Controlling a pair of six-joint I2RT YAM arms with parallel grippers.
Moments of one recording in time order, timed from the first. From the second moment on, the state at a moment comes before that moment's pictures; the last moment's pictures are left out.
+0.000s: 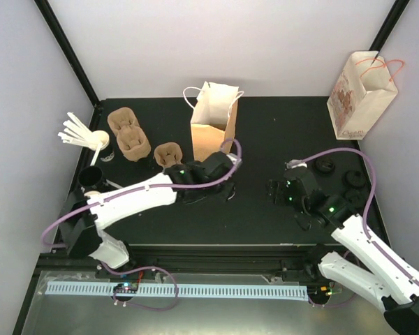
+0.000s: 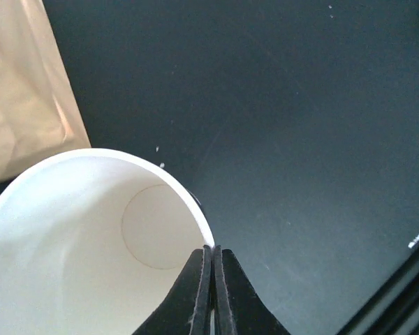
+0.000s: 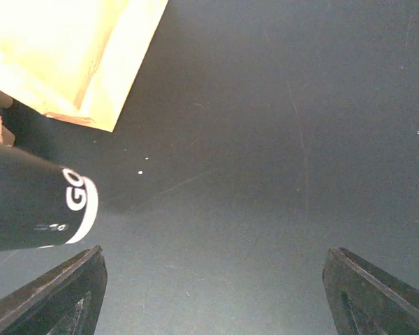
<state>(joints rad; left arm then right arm) -0.99 1.47 1.19 -0.58 -0.09 -0.40 0.64 0.80 0.75 -0.77 0.23 0.59</state>
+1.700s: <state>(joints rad) -0.92 1.32 1.12 -0.63 -0.11 -0.41 0.15 1.31 0.99 -0.75 0.31 0.69</state>
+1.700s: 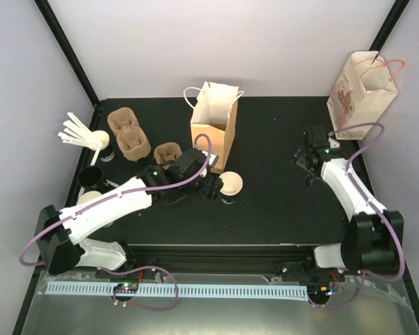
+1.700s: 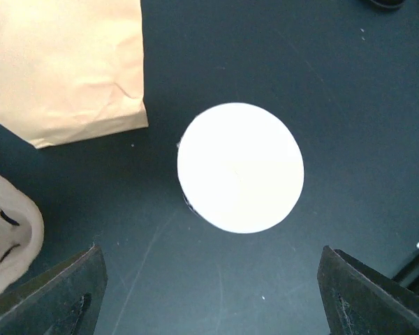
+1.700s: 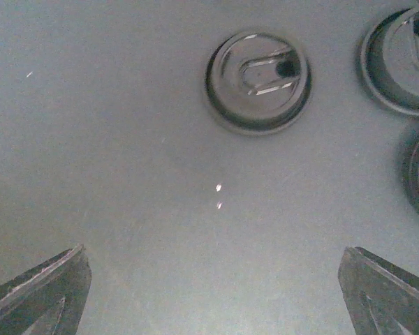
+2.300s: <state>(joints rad) -0.90 1.14 1.04 -0.62 -0.04 -0.43 -0.12 1.88 1.38 -0.79 0.26 0.68</state>
